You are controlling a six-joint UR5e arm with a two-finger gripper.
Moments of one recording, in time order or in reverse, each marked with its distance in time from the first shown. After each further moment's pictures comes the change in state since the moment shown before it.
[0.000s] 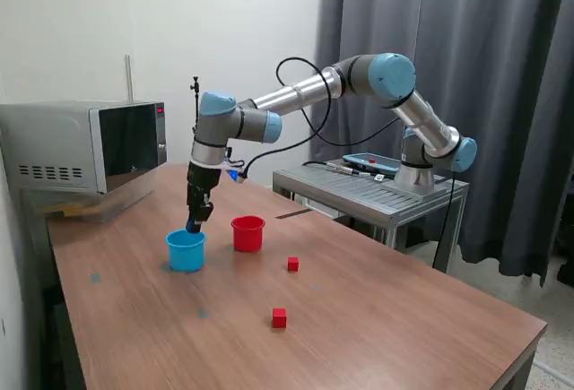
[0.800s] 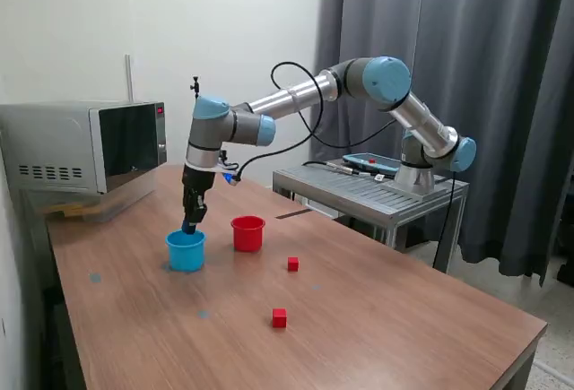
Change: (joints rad) arm -0.021 0.027 -0.024 0.000 -0.003 0.007
